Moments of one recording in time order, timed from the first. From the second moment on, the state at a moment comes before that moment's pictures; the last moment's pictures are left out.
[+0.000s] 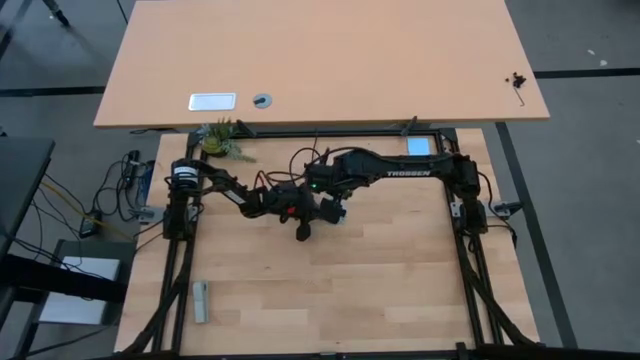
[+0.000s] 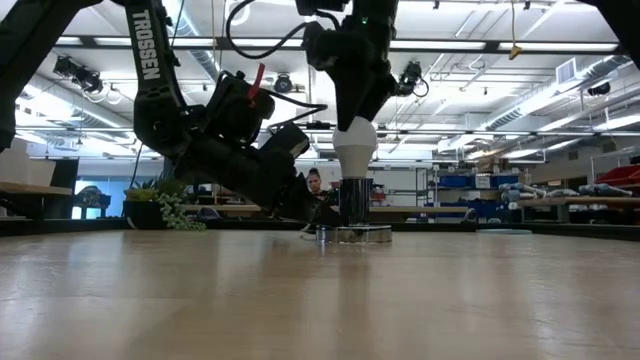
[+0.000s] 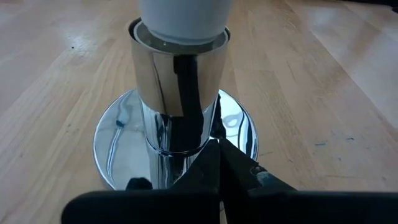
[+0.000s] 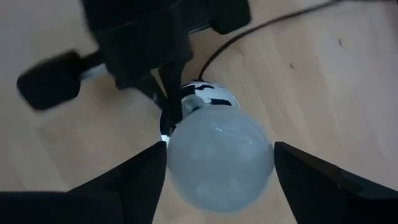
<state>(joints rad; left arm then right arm) 0.17 1.99 0.67 0.89 0.20 -0.02 -0.08 2.01 1.90 -1.23 0.16 0.31</state>
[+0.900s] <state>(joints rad) 0.17 1.99 0.67 0.89 0.20 -0.01 -0.07 2.01 1.93 -1.15 0.13 -0.24</state>
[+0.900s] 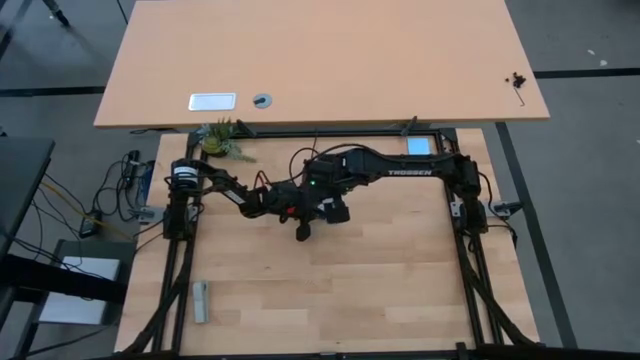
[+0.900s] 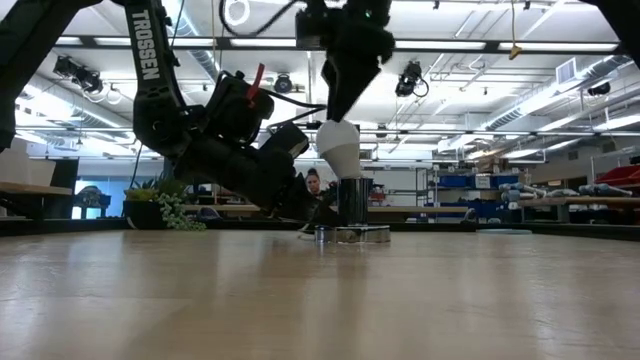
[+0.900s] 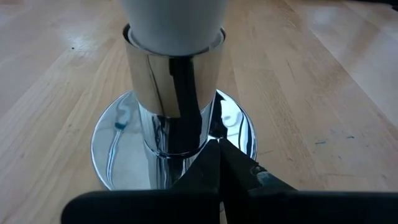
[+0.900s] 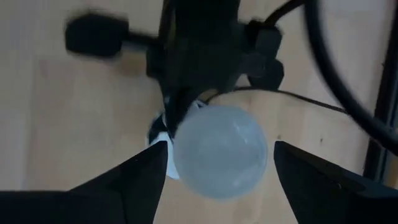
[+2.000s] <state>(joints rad) 0.17 1.99 0.67 0.89 0.21 -0.01 -0.10 2.01 1.83 -1.09 0.15 -0.15</state>
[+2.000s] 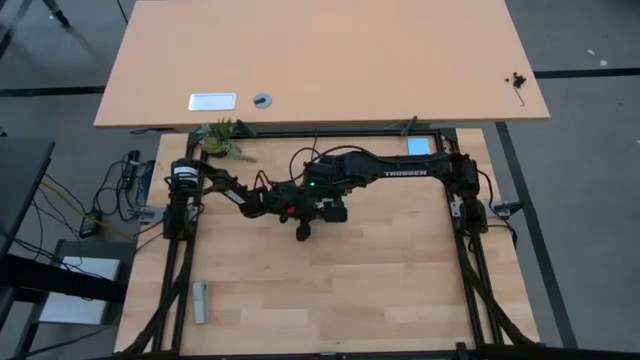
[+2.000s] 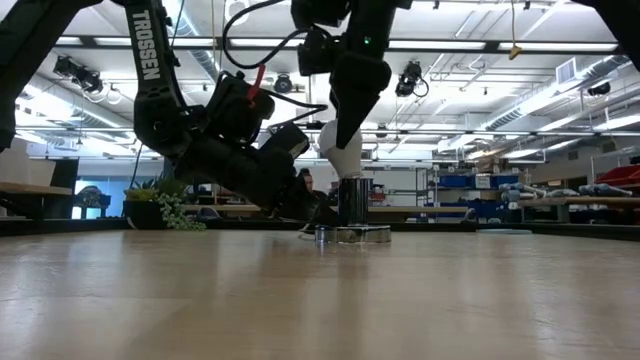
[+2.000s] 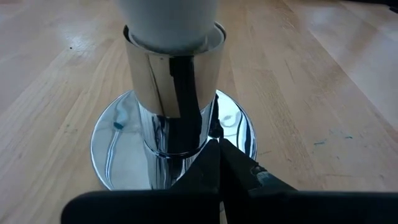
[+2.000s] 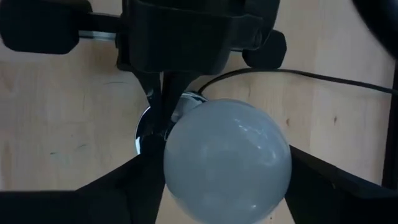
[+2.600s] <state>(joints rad) 0.17 1.99 0.67 0.89 0.21 -0.01 -0.11 2.01 2.09 -1.46 0.19 -0.02</state>
